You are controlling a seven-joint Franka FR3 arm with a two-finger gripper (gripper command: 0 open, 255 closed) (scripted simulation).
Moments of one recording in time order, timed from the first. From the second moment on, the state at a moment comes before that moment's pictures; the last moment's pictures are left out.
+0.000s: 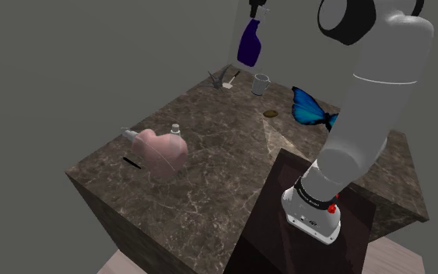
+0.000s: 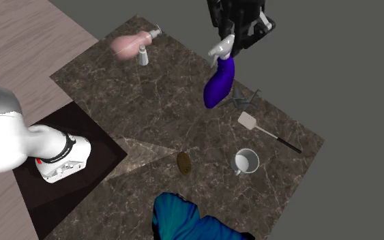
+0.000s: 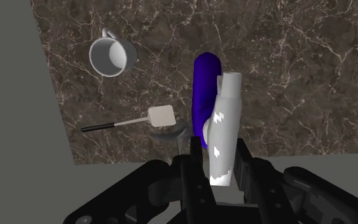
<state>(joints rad) -0.16 0.29 -0.38 -1.14 0.10 1.44 -0.59</state>
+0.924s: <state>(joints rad) 0.07 0.11 -0.26 -1.25 0.01 1.38 -0.26</state>
